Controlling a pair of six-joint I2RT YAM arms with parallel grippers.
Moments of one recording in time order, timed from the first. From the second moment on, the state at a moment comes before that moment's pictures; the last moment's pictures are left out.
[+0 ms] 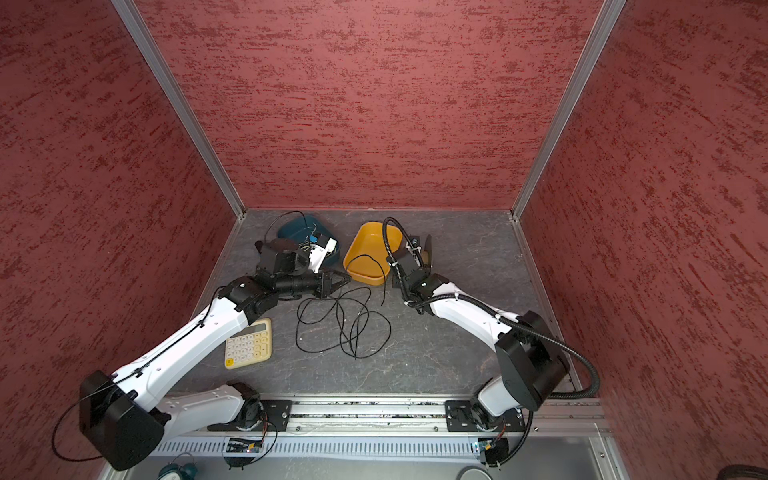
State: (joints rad) left arm -0.52 1.17 0.99 -0.38 0.51 -0.39; right arm 0.67 1.54 1.04 -0.29 0.48 0.55
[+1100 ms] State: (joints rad) left arm -0.53 1.18 0.99 -0.38 0.49 -0.39; right arm 0.70 1.57 1.07 -0.23 0.52 0.51
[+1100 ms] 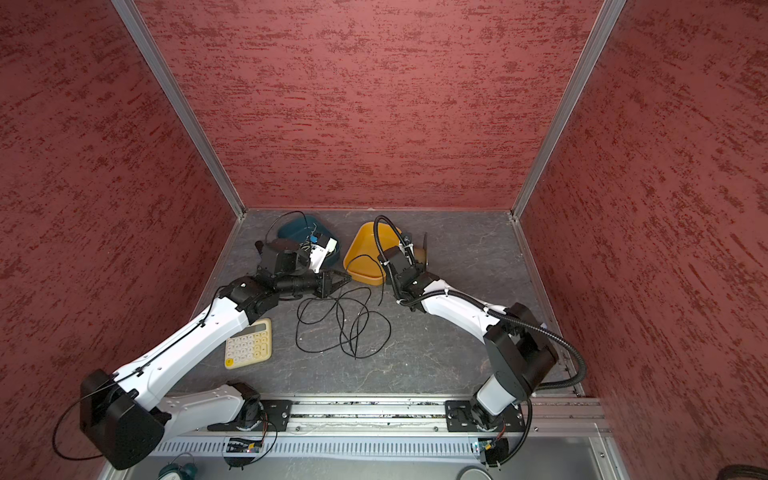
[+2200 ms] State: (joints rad) left arm -0.75 1.24 1.09 -0.39 0.14 -0.34; right arm 0.70 1.13 0.80 0.05 -0.18 0.88
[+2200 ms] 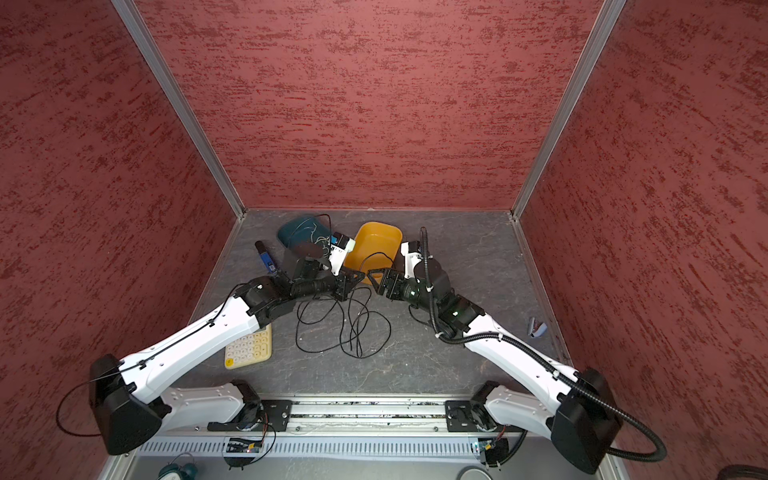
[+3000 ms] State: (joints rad) left arm -0.74 1.25 1.09 -0.41 0.09 -0.31; right arm 0.62 1.08 0.66 0.08 -0.18 0.86
